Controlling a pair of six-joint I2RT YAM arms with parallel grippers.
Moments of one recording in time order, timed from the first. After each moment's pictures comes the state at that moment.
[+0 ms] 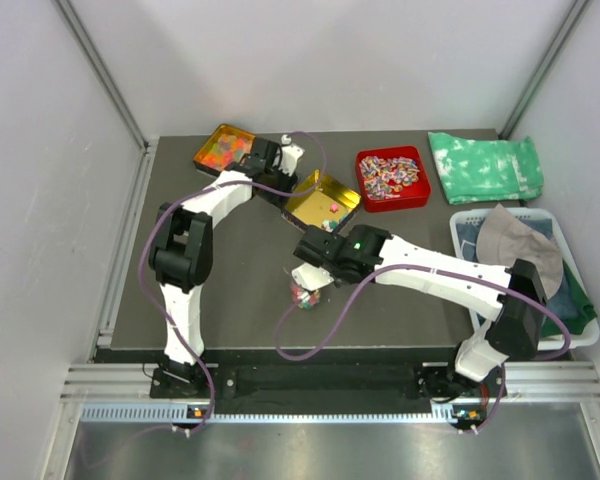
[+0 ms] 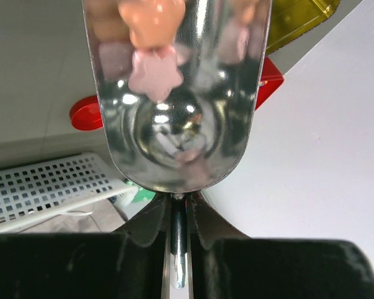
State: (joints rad) left arm -0.35 2.08 1.64 -0.43 0.12 0.25; right arm 1.12 1.59 1.44 -1.12 0.60 -1.08
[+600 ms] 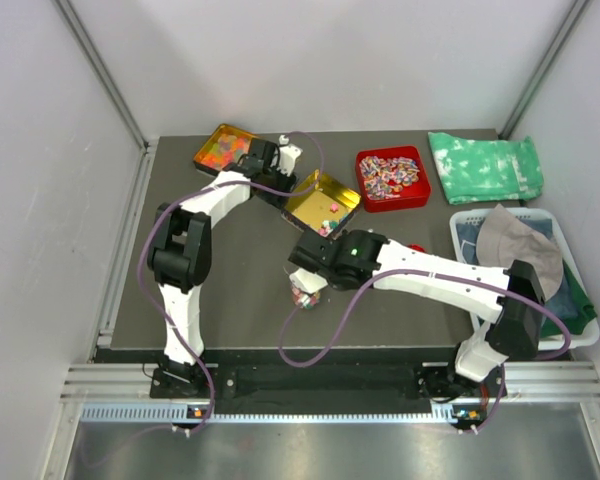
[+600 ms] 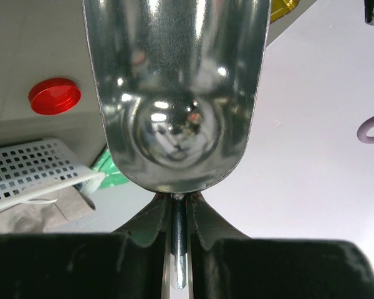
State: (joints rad) left arm -0.34 2.07 1.62 -0.43 0.14 0.24; right arm 1.16 1.59 1.44 -1.08 0.71 -1.18
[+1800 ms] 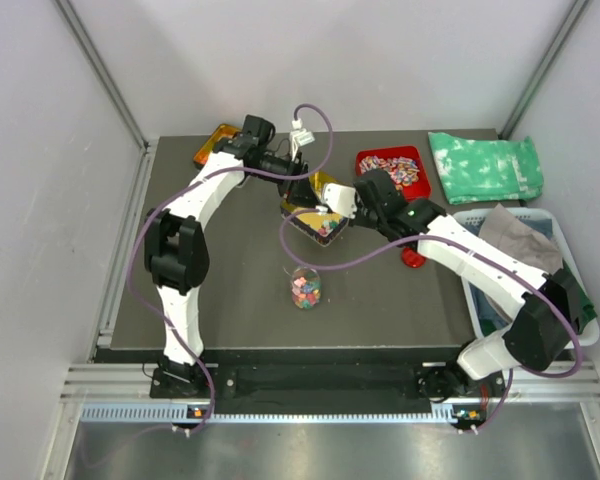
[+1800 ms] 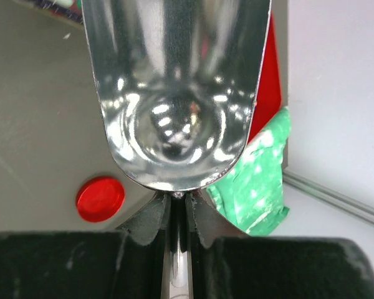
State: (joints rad) left arm -0.33 2.03 1.88 -0.81 1.10 0.29; right arm 0.71 1.45 1.27 -0.62 0.34 -0.83
